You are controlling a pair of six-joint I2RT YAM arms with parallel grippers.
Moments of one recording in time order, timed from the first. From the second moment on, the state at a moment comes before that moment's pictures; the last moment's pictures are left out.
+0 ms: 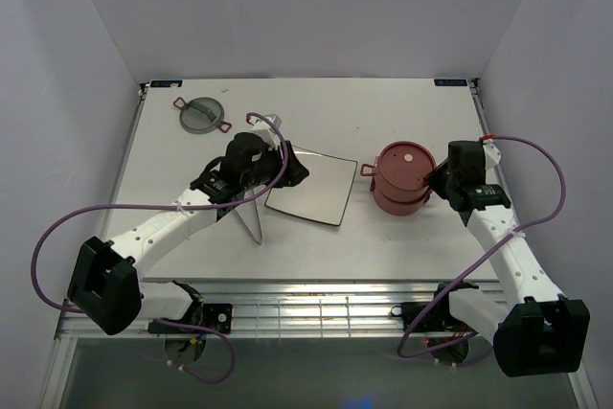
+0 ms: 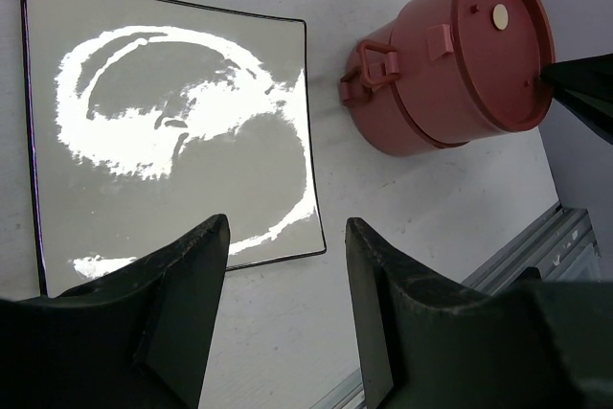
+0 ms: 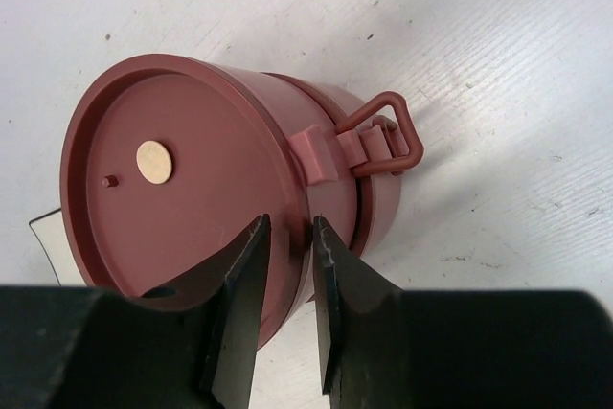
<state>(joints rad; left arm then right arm) -0.62 1.30 0.92 -0.10 0.12 -0.55 0.12 1.03 0.79 -0.48 0.21 0.81</state>
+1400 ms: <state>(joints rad) -0.69 1.83 1.29 0.15 0.54 -0.51 -0.09 1.34 1.03 -0.41 -0.26 0.17</state>
